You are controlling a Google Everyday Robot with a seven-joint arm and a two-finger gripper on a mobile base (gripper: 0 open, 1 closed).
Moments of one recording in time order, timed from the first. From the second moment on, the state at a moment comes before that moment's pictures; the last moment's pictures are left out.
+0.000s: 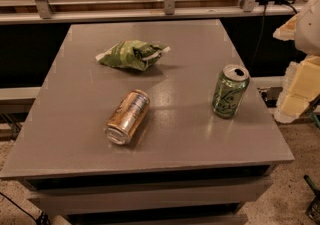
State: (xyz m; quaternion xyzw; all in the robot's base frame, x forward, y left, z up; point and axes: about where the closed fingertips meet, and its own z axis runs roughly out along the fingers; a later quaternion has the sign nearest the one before) arm 0.438 -0.217 0.976 -0.60 0.78 -0.03 0.16
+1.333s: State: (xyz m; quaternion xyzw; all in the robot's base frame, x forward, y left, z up) arm 0.469 -0.206 0.944 -0.59 0.78 0.03 0.20
